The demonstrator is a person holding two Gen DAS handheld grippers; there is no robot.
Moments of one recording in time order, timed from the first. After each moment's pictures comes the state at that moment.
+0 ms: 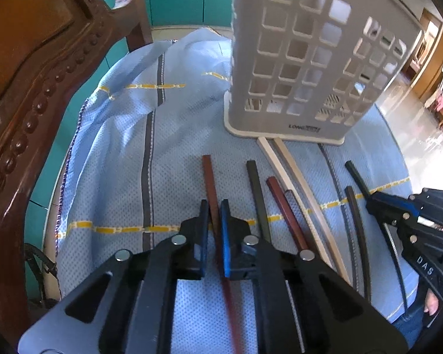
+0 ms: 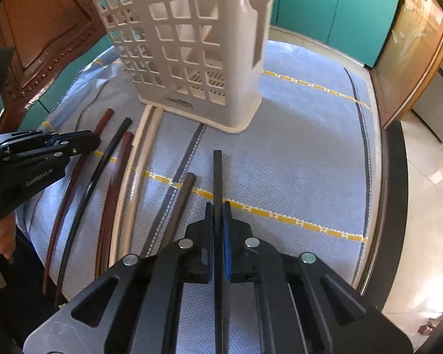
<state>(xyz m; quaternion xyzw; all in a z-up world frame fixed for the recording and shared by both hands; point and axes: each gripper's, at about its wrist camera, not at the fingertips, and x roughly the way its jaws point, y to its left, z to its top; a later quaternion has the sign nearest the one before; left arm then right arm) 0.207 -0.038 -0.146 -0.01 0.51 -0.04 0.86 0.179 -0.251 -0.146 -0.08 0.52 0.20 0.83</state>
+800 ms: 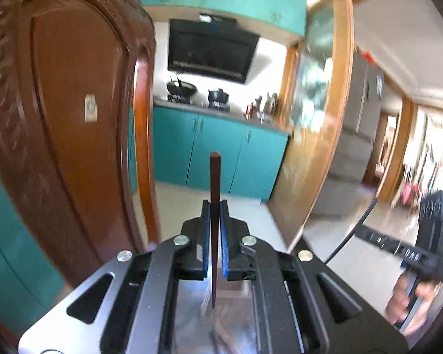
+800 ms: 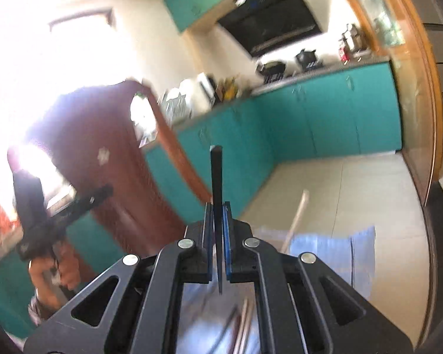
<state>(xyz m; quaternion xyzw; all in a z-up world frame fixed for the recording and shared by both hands) 0.151 0.023 0.150 -0.11 0.15 -0.07 0.98 0.180 -0.325 0.119 0.17 0.20 0.29 0.92</state>
